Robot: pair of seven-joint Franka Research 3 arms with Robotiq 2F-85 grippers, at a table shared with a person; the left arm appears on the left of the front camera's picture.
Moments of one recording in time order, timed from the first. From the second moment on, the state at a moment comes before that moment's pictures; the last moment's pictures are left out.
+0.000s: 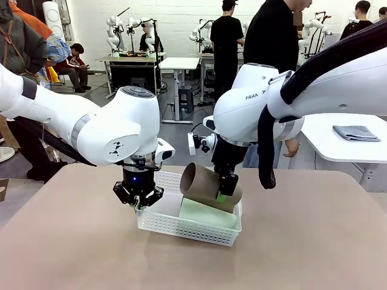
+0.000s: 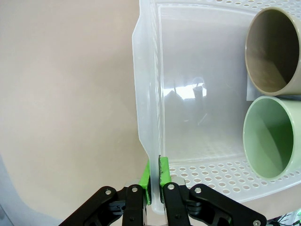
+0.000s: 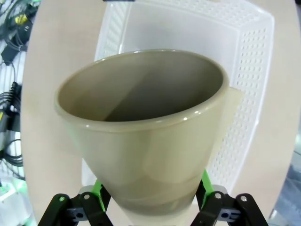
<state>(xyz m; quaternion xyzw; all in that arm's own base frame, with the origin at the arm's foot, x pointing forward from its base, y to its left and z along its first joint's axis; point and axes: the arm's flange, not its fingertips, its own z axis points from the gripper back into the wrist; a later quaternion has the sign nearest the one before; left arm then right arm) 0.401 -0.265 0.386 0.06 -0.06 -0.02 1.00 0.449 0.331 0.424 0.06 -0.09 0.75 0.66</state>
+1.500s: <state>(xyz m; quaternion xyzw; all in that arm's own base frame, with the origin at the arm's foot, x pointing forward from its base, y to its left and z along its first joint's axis) 0.401 -0.265 0.386 0.06 -0.06 -0.02 1.00 0.447 0.270 0.463 0.13 -0.20 0.75 0.62</state>
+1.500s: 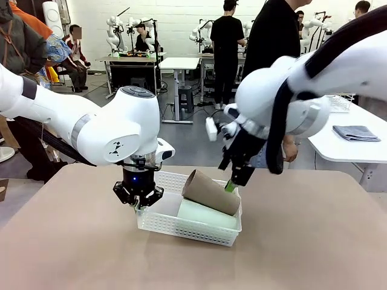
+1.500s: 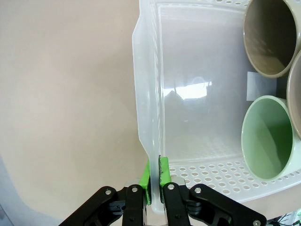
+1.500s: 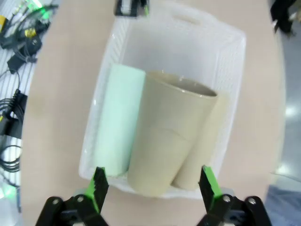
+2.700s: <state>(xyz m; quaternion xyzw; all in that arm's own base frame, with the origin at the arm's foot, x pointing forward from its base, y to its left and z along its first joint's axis) 0.401 -0.265 0.386 0.06 -0.06 -0.02 1.00 0.378 0.141 0.468 0.16 -0.27 0.70 0.64</state>
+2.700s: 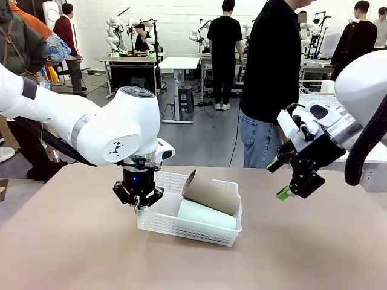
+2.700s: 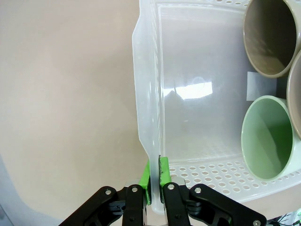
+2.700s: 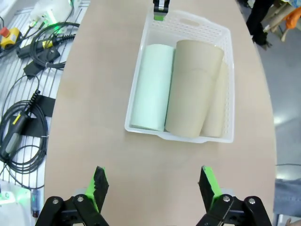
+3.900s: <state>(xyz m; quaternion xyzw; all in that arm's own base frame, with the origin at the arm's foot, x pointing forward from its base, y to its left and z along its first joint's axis) 0.401 -0.265 0.386 0.06 -0.06 -0.02 1.00 0.379 0.140 0.468 0.16 -0.27 0.70 0.64</state>
